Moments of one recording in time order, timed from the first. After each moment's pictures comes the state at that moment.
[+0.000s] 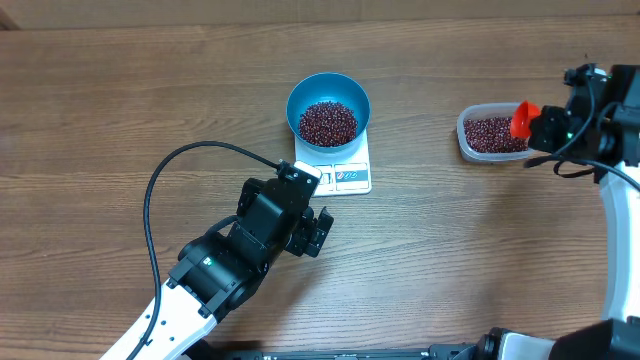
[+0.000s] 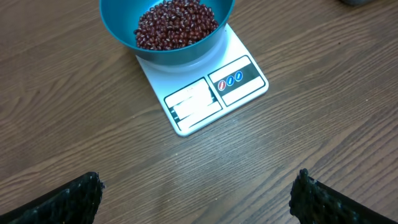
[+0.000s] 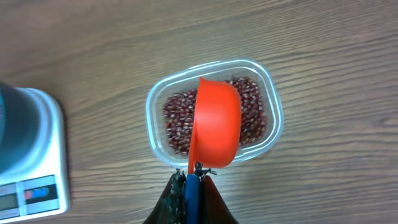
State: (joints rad) left arm -0.71 1.07 0.90 -0.66 -0.22 -0.15; right arm -0.29 1.47 1.34 -0.85 -0.22 -0.03
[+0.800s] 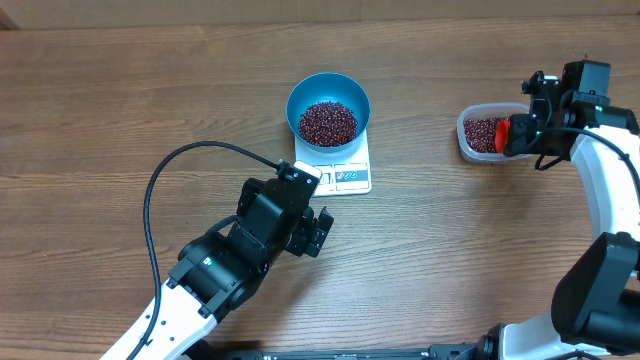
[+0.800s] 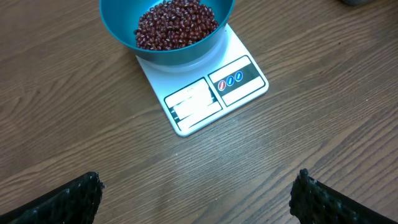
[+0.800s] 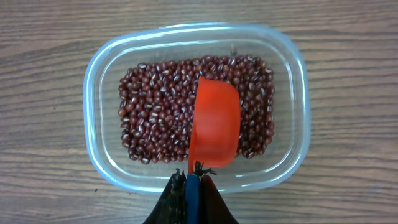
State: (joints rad) left arm -0.71 1.07 0.90 -0.66 -0.22 -0.15; right arm -0.24 1.71 1.34 -0.79 -0.13 -0.19
